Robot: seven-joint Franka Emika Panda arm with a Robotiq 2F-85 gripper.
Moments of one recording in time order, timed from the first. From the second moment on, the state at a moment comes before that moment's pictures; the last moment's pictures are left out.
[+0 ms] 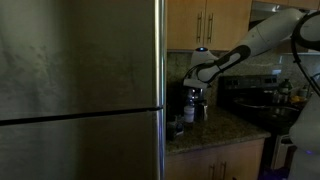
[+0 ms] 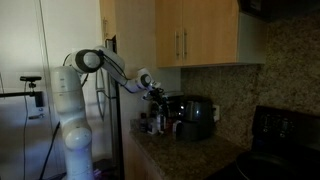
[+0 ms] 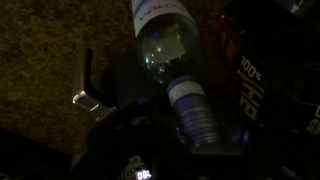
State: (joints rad) arm 0.01 -0.08 0.24 -2.17 -0.42 2.53 1.14
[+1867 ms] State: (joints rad) arm -0.07 -0.13 -0.02 -2.14 -0.48 2.19 1.26
